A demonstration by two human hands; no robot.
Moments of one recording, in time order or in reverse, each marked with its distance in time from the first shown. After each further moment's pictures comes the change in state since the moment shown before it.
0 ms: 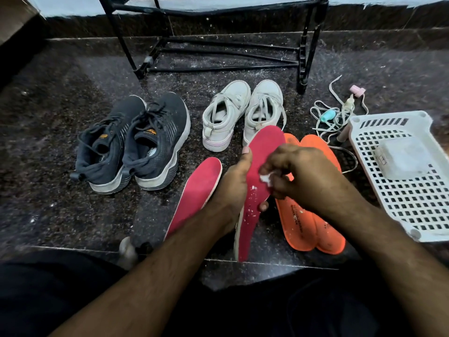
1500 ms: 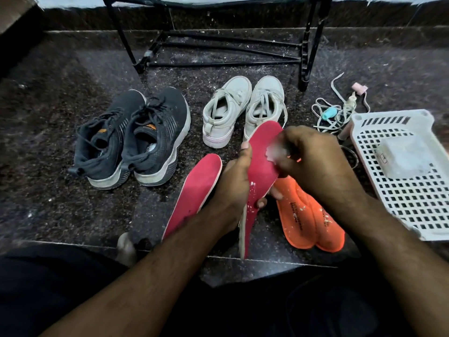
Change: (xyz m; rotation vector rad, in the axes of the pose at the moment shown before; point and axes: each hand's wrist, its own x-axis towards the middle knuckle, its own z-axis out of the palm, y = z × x) left_hand -0.006 0.002 0.006 0.123 0.070 0.115; right_hand 0.009 0.004 -0.004 -0.008 0.183 0.182
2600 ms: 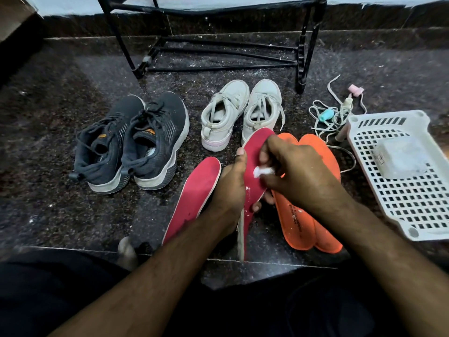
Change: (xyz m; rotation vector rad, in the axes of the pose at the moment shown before) left_hand 0.001 -0.005 -0.001 -0.027 0.051 0.022; right_hand -0.010 -0.012 0.010 0.059 -0.134 -0.064
